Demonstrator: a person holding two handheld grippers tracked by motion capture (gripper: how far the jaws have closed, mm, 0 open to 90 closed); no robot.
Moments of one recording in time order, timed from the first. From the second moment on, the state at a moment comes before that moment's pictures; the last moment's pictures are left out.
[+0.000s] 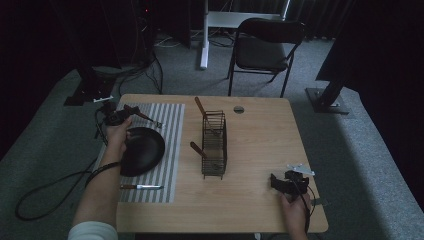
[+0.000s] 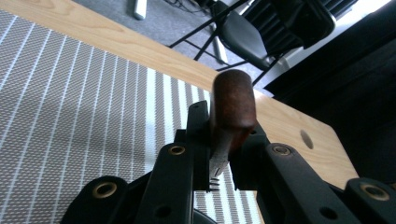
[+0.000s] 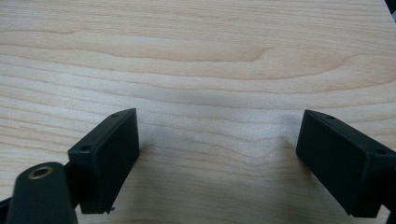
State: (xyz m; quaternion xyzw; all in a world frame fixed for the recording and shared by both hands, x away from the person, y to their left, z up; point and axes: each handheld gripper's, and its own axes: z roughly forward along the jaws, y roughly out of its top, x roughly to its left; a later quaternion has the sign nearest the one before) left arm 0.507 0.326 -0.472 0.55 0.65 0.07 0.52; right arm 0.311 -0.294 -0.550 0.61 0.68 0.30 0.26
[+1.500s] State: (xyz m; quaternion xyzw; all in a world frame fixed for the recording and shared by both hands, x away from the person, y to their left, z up) left arm 0.526 0.320 -0.507 0.58 0.74 0.18 0.29; right arm 0.310 -0.294 -0.550 0.62 0.68 0.30 0.26
